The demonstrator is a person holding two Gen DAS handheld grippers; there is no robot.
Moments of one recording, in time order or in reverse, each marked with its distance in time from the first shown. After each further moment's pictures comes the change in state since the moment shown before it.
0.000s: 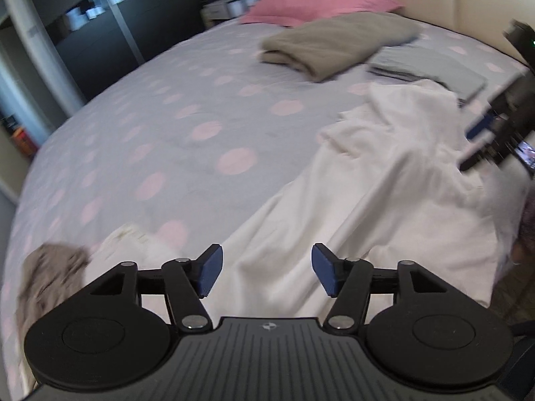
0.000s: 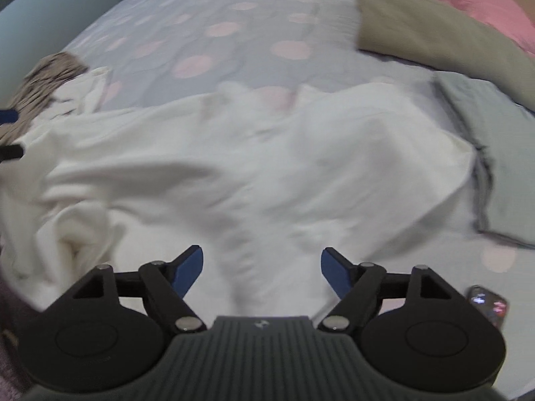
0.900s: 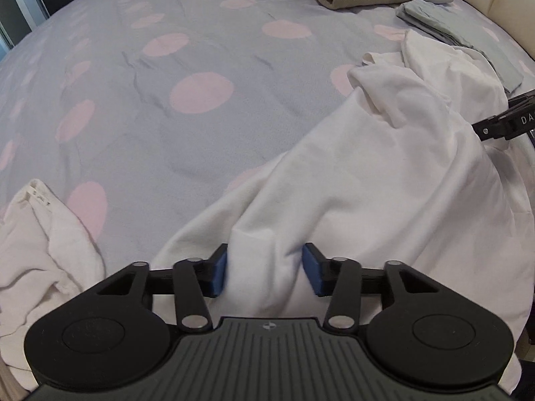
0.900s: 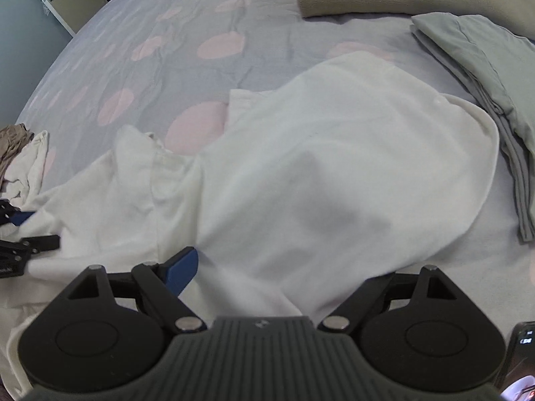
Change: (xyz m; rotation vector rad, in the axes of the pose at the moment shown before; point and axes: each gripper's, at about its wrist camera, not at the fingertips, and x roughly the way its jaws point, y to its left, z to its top) left arm 0.151 0.019 0.015 -0.163 0.264 -0.157; right arm 0.090 -0.037 0.046 0.254 0.026 0.083
